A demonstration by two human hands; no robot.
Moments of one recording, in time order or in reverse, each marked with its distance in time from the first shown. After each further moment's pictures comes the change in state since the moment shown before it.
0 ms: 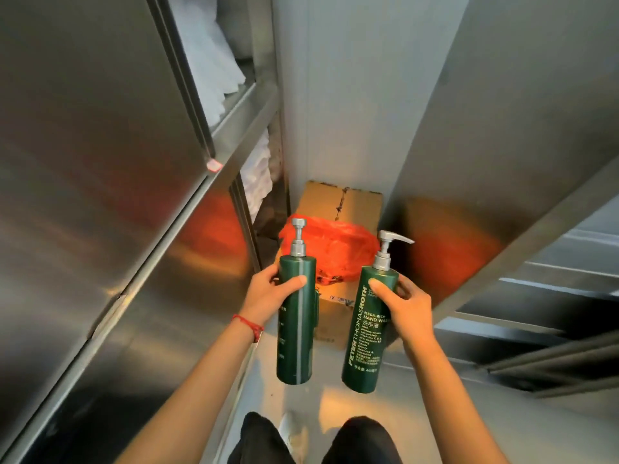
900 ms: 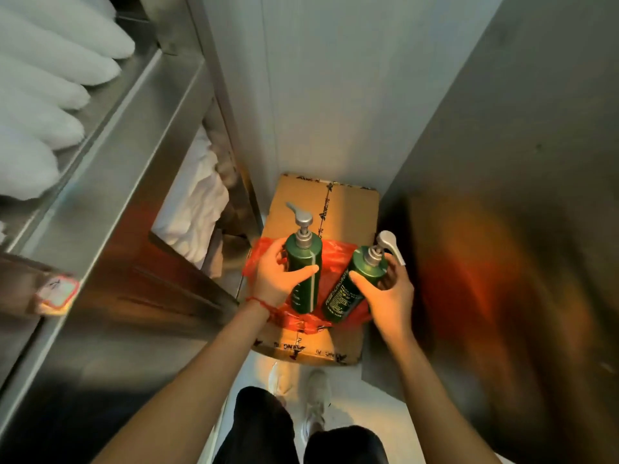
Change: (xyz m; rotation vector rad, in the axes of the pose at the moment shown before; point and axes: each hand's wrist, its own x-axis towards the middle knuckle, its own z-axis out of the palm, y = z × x) left_hand 0.283 -0.047 0.061 0.006 -0.020 -0.023; right_hand 0.247 0.053 0.054 -0.147 0.177 0.036
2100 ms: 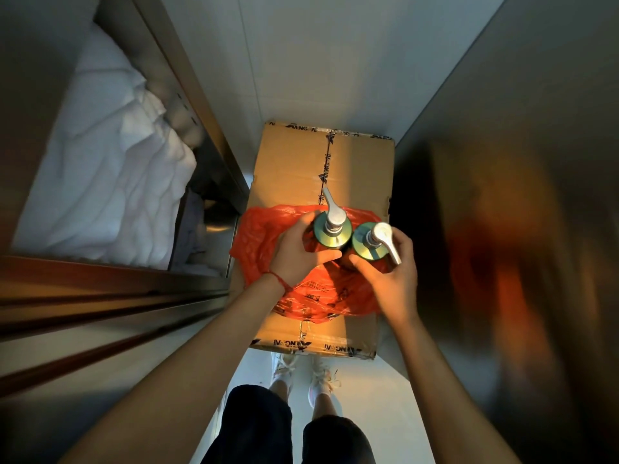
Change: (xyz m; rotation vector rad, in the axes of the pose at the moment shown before) left_hand 0.081 -0.082 0.032 0.159 -0.267 -0.039; right_hand 0.057 0.082 0.039 -0.113 -0.012 -0.037
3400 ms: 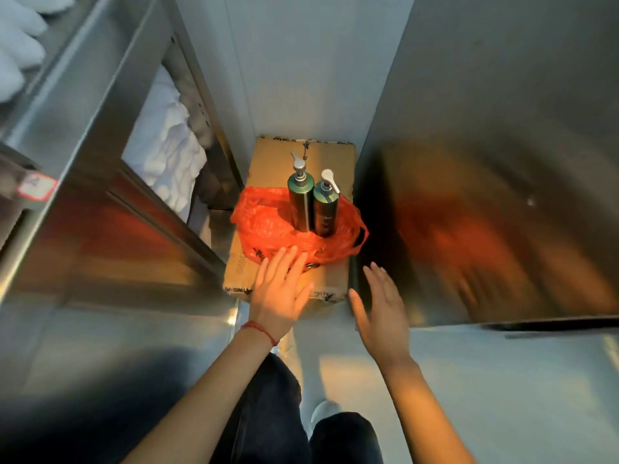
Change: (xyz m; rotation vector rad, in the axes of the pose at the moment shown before) left_hand -0.230 0.032 0.042 0.930 0.155 0.402; right_hand -0.198 -0.015 -0.104 -0.668 -0.072 -0.200
